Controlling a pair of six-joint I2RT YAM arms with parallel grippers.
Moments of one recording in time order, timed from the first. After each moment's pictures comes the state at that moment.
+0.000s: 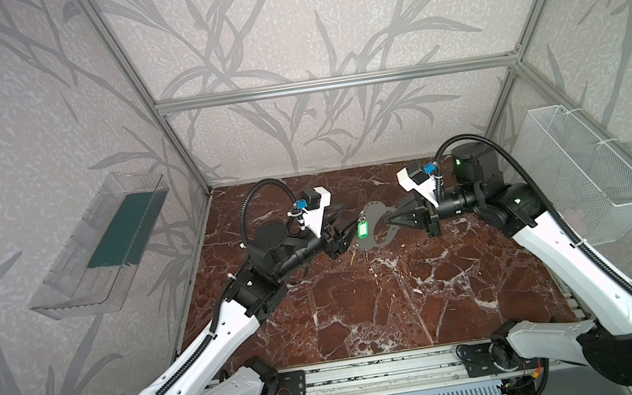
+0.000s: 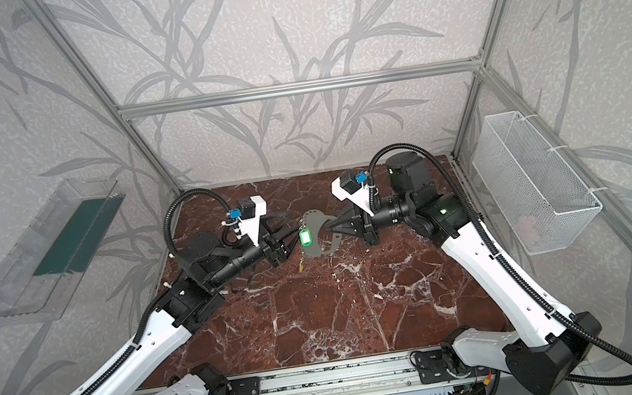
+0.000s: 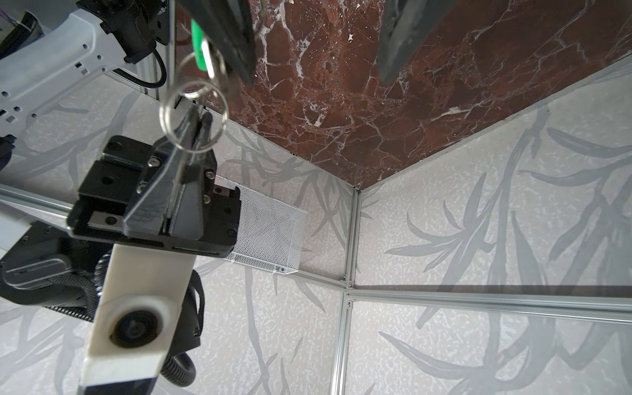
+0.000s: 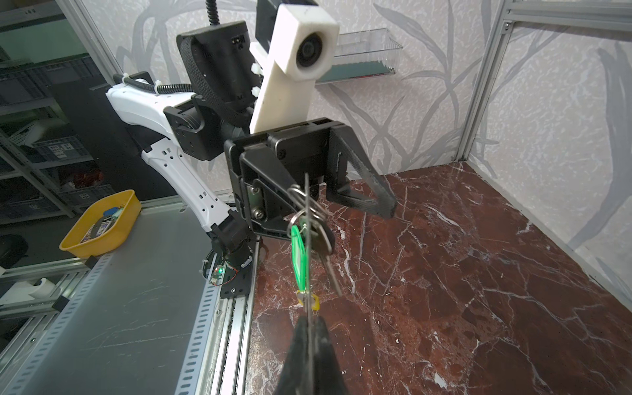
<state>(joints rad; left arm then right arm) -0.67 0.99 0.92 0.11 0.37 -0.17 0.44 1.23 1.41 -0.65 -1.03 -0.28</state>
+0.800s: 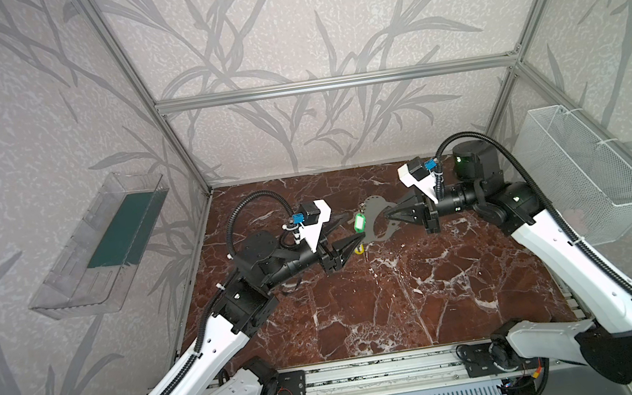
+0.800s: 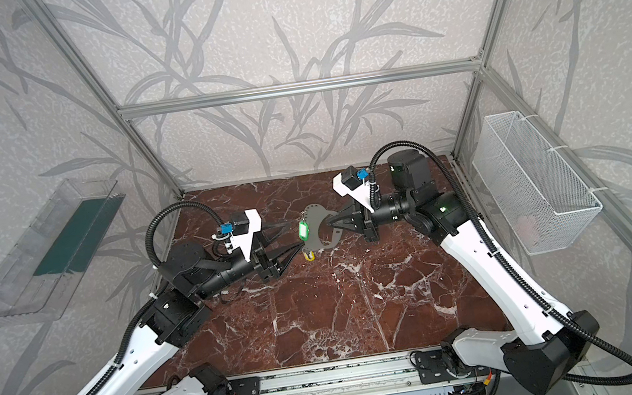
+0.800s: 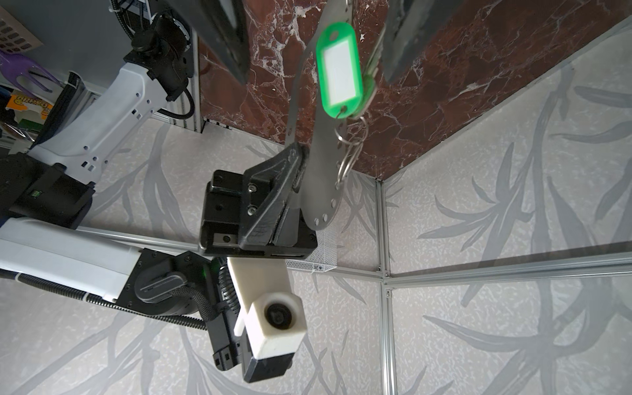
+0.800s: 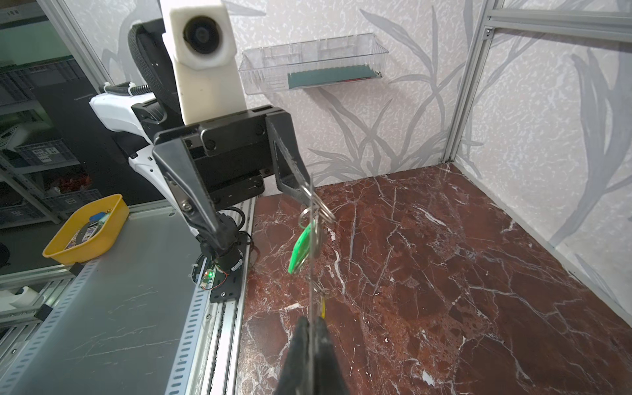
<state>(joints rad) -0.68 0.91 0.93 0.02 0.43 -0.08 0.42 1.24 1.41 -0.63 -1.02 -0.28</state>
